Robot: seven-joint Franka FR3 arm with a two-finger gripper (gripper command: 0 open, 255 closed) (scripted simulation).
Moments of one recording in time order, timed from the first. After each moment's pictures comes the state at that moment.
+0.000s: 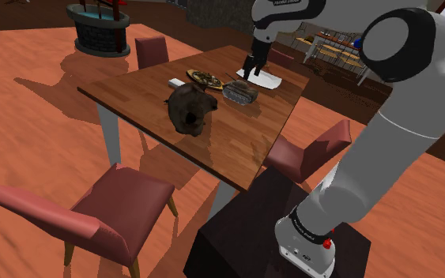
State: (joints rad) arm -0.05 0.08 -0.39 -1.81 0.00 1.89 -0.49
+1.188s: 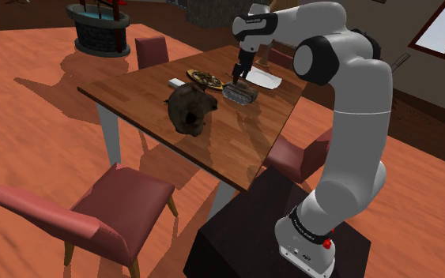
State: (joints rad) arm -0.18 0.53 -0.37 -1.38 0.16 1.89 -0.69
